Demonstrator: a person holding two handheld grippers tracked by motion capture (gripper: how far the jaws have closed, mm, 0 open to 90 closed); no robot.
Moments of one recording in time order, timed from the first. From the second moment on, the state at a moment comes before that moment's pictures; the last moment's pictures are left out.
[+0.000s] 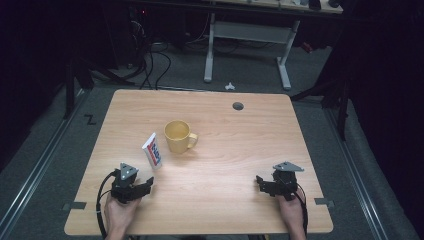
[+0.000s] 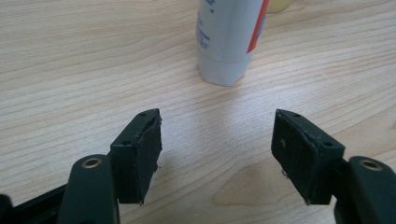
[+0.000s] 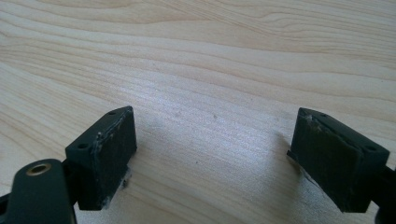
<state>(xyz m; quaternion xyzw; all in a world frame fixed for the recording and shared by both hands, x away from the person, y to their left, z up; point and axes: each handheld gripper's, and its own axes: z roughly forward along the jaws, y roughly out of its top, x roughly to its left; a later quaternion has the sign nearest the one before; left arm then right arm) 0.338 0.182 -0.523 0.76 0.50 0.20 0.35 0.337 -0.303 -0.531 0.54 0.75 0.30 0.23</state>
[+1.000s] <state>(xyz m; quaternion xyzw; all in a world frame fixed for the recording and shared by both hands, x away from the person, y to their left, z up) 0.360 0.161 -0.494 0.75 0.49 0.22 0.38 0.337 -0.304 -0.531 0.54 0.75 0.30 0.23</state>
